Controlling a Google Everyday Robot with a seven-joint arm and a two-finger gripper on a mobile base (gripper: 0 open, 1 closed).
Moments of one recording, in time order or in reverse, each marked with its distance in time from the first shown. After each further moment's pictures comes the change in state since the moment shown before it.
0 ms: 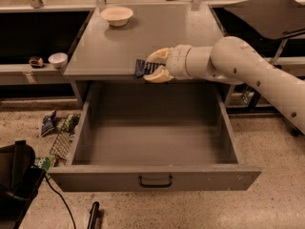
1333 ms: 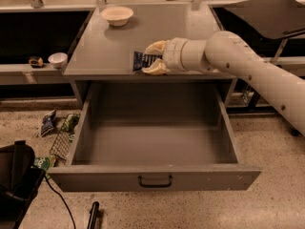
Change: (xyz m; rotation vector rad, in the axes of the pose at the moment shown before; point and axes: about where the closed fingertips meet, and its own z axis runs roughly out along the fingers) arm -0.001 -0.026 0.010 0.048 0.013 -0.104
